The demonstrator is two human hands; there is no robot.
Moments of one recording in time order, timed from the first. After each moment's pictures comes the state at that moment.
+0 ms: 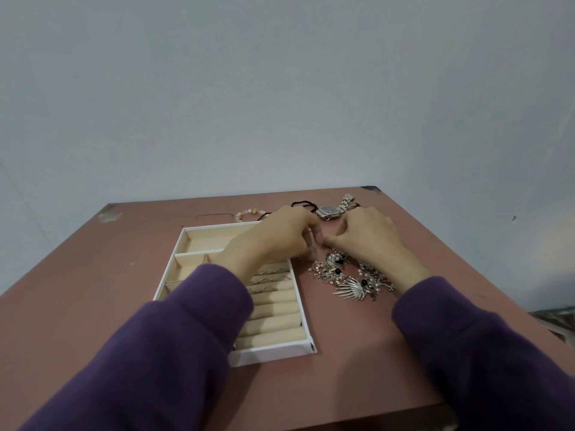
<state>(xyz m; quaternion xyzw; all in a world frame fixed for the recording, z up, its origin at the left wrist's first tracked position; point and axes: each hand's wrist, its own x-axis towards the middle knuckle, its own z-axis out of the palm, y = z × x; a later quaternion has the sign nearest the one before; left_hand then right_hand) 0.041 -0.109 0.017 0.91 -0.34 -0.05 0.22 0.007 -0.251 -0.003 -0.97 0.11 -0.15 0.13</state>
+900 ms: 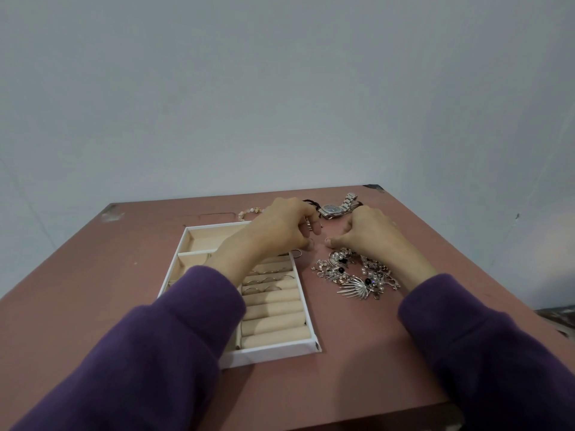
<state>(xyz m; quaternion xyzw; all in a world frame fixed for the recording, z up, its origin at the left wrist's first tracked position) 0.040 -0.100 0.022 0.91 -0.34 0.01 0.24 0.006 -0.253 0.002 -0.97 0.13 -0.09 0.20</state>
